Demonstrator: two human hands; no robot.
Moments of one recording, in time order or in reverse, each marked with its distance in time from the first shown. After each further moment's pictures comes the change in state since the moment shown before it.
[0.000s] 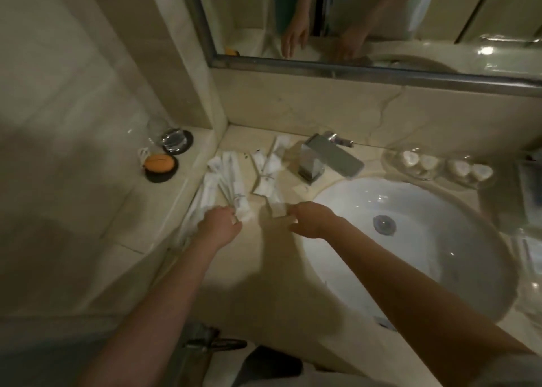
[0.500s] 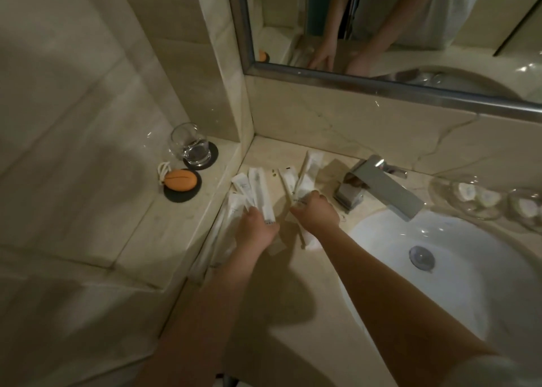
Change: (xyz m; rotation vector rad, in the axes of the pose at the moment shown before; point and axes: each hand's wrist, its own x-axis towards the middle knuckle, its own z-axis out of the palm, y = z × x) left_hand 0.077 0.010 0.001 -0.427 0.036 -0.187; right_hand 0.127 -0.035 -0.007 0.419 0.281 0.439
